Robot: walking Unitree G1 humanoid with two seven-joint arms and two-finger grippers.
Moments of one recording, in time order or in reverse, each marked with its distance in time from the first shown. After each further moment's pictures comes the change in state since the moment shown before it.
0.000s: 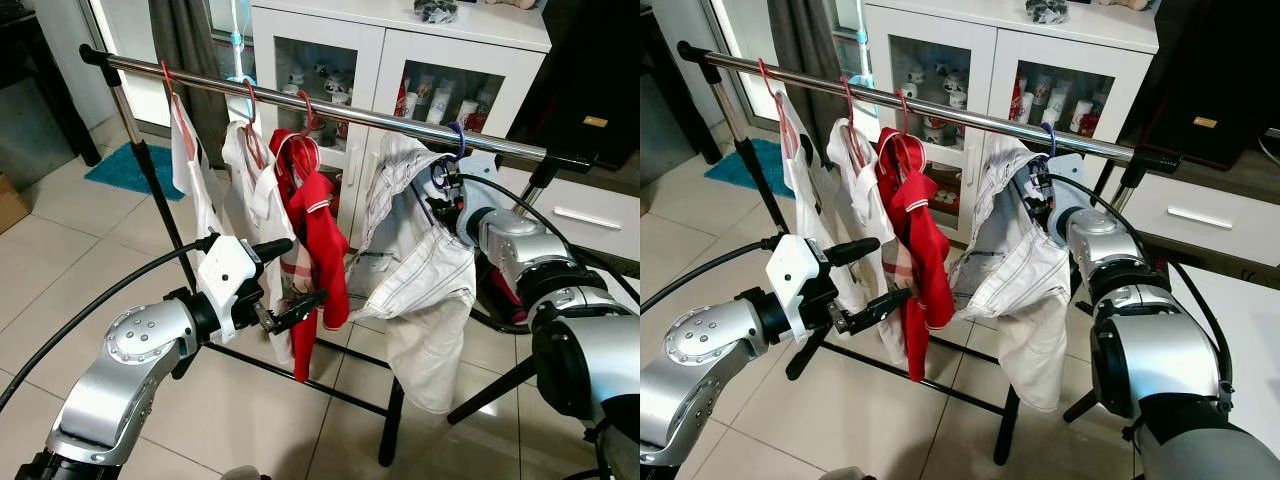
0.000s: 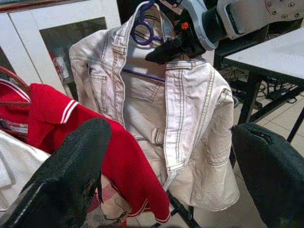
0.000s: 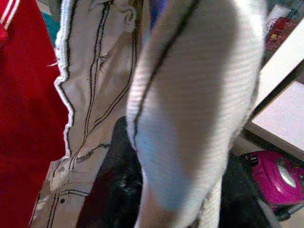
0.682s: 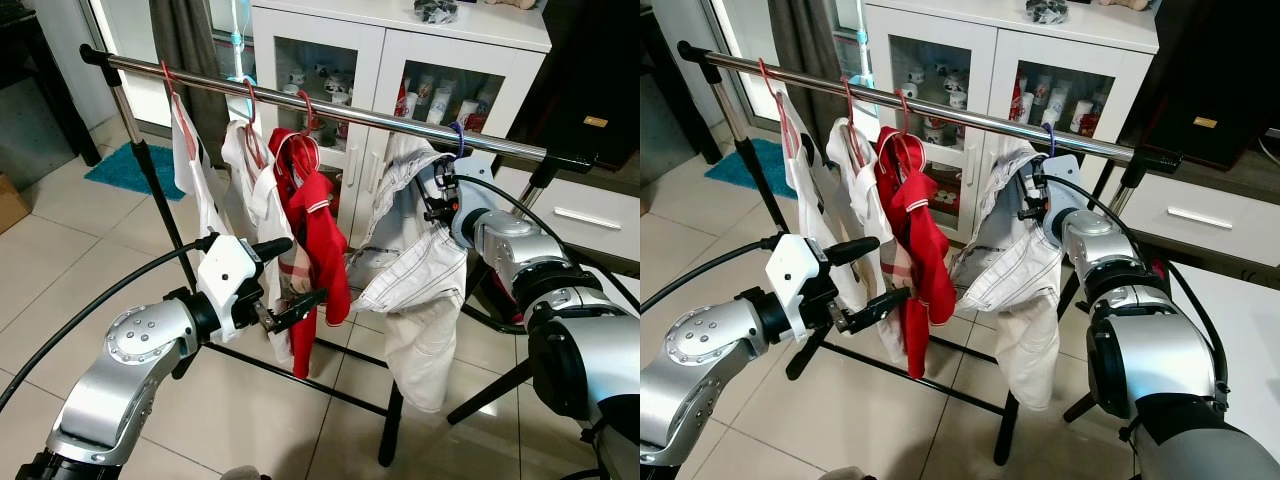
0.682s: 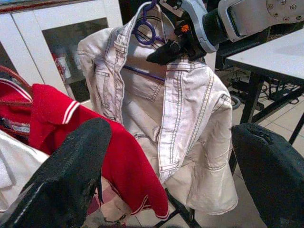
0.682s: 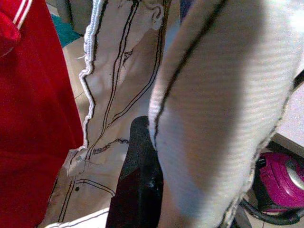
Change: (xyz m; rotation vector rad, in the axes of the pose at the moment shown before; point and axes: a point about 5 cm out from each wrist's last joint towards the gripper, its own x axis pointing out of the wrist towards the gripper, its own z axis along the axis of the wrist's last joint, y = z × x) left arm 0.000 0.000 0.000 0.000 -0.002 0.007; right arm 0.001 0.004 0.000 0.009 -0.001 0.021
